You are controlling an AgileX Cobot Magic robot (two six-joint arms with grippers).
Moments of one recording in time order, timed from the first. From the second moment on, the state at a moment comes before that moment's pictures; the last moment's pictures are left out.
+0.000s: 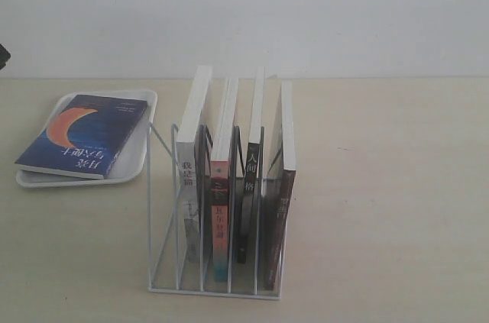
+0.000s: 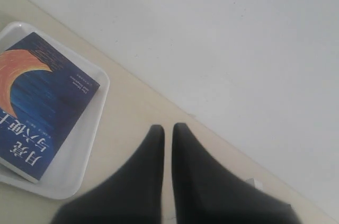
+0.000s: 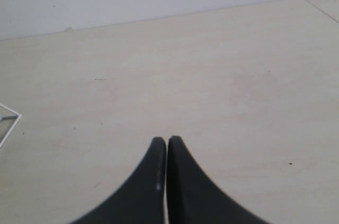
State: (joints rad) left arm -0.28 1.00 -0.56 -0.90 -0.11 0.09; right arm 0.03 0.01 0.00 -0.03 0.37 0.18
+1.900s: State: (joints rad) left arm -0.10 0.10 -0.30 -0.88 0.11 0.65; right arm 0.03 0.01 0.00 -0.03 0.37 0.18
